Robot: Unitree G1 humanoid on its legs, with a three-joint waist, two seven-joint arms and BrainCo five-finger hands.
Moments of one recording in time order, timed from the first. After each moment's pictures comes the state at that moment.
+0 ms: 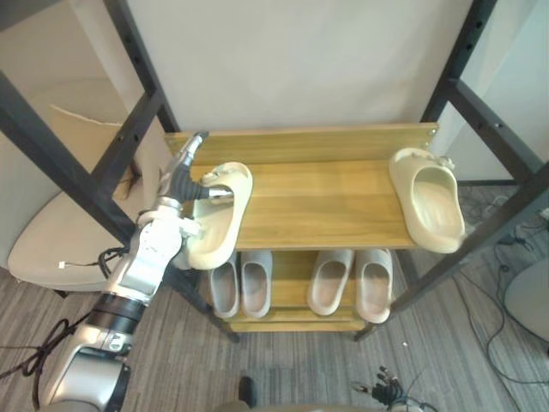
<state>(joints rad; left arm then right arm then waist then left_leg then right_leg) -0.44 0.58 -0.18 0.20 0.26 -0.10 0.19 0.22 -0.11 -0.11 0.84 -0.07 -0.05 -0.08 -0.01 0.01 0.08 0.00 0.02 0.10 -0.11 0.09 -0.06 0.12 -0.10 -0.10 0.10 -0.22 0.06</state>
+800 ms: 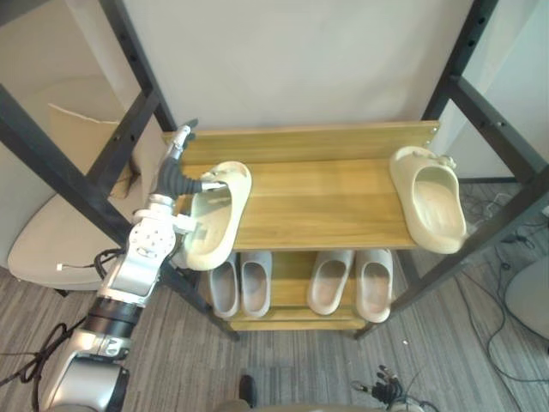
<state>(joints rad) -0.41 0.57 -0.13 0.13 0.08 -0.12 0.19 0.22 -0.11 -0.10 0.84 -0.08 -0.05 -0.08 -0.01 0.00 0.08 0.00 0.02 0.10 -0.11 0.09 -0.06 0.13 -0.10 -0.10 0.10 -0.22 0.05</state>
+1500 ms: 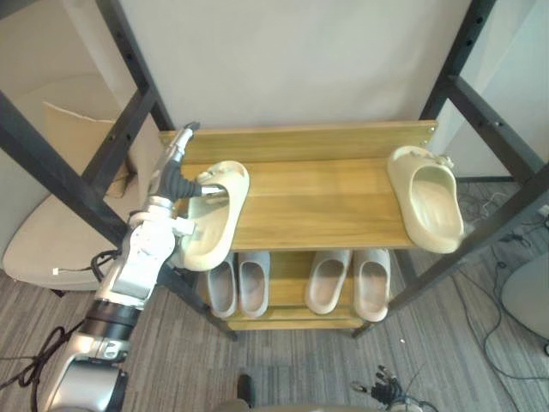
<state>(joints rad) -0.39 0.57 -0.11 0.12 0.28 -0.10 0.19 0.22 -0.11 -0.09 0.84 -0.08 -0.05 -0.08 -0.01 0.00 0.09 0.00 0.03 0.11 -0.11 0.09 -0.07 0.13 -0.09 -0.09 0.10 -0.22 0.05</state>
